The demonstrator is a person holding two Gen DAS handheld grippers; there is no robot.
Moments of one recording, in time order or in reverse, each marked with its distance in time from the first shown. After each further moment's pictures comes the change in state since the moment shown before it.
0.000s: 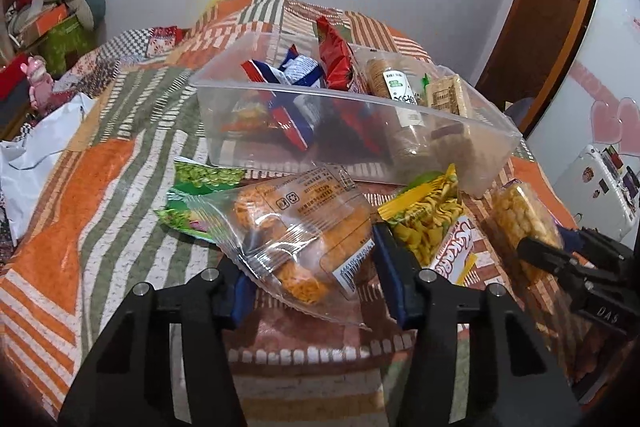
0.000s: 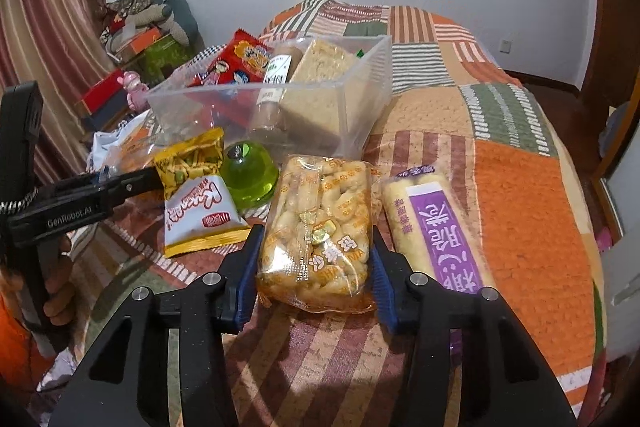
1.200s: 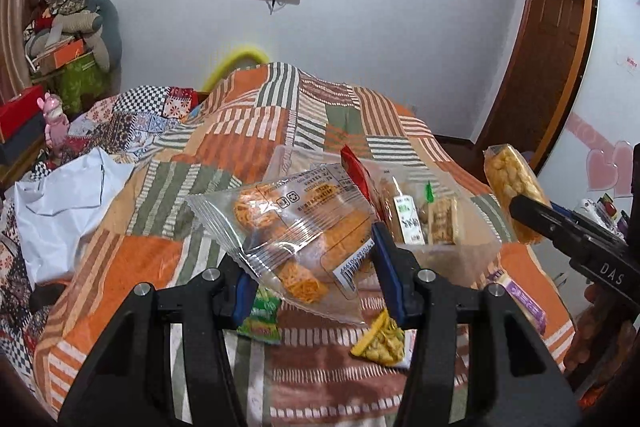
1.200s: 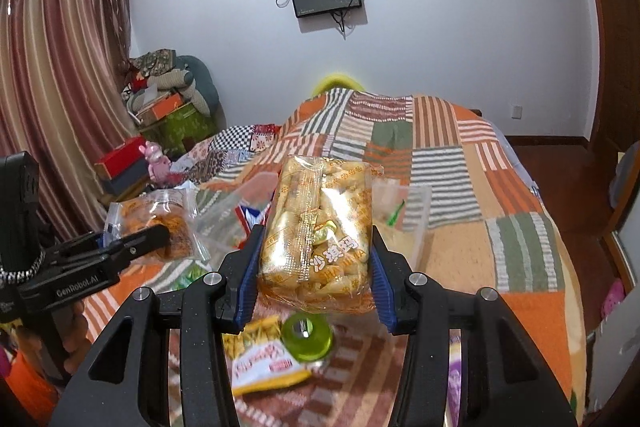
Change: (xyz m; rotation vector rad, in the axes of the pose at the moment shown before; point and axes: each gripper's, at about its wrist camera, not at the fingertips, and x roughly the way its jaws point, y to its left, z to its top) left arm -0.053 0.026 0.064 -0.023 -0.212 0.004; right arm -0.013 0.038 0.087 -0.026 -0.256 0.050
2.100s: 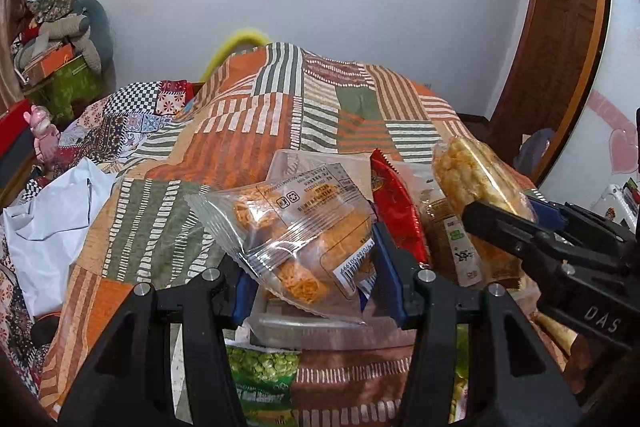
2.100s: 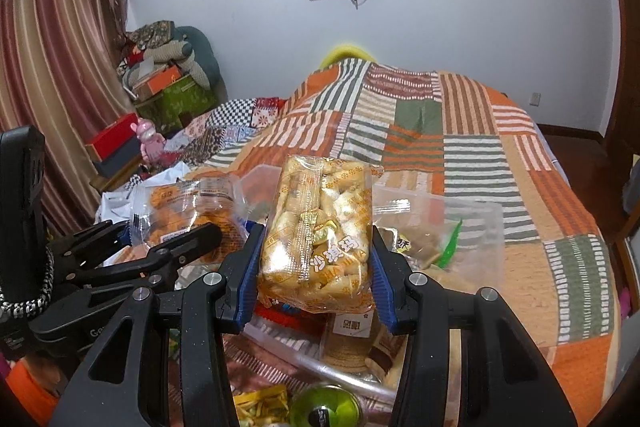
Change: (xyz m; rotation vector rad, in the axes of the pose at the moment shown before) left arm 0.092 0.008 0.022 0.063 0.080 0.040; right arm 0.084 0.015 0.012 -0.019 0.118 0.022
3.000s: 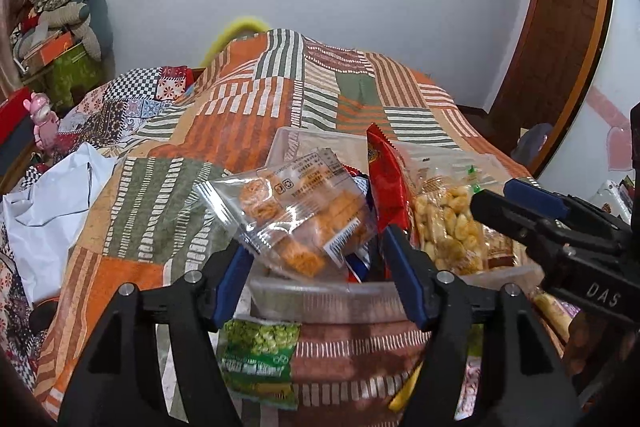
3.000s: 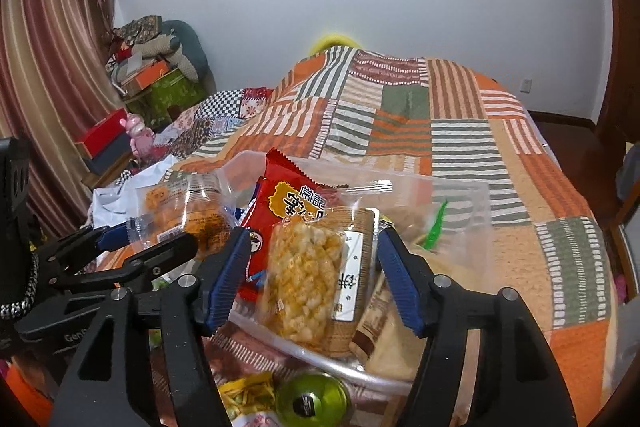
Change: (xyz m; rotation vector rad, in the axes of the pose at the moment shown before) left arm -0.012 0.003 -0.011 -0.016 0.038 -0.014; right arm -0.010 -0.012 -0.005 0.023 0.034 -0.035
